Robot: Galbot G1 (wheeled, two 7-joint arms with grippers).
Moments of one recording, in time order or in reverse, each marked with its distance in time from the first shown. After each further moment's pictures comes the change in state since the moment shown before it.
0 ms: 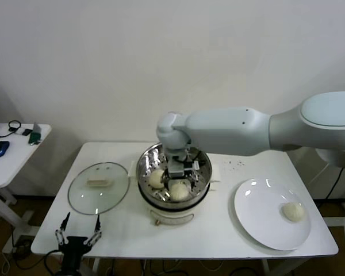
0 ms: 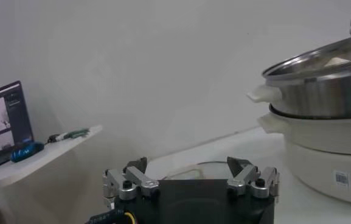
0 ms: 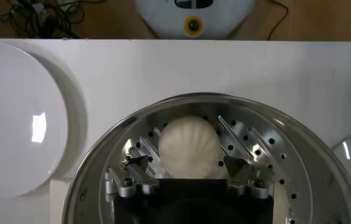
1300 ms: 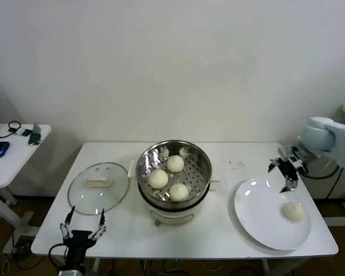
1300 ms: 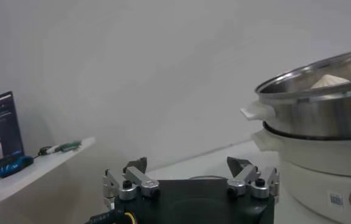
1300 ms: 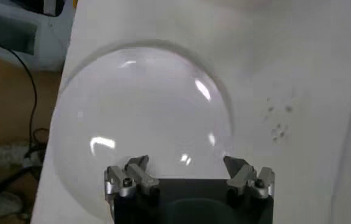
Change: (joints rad) left arm -0.027 0.003 0.025 -0.020 0.007 0.014 0.007; right arm -0.042 -0.827 -0.057 0.000 0.183 -0.533 0.142
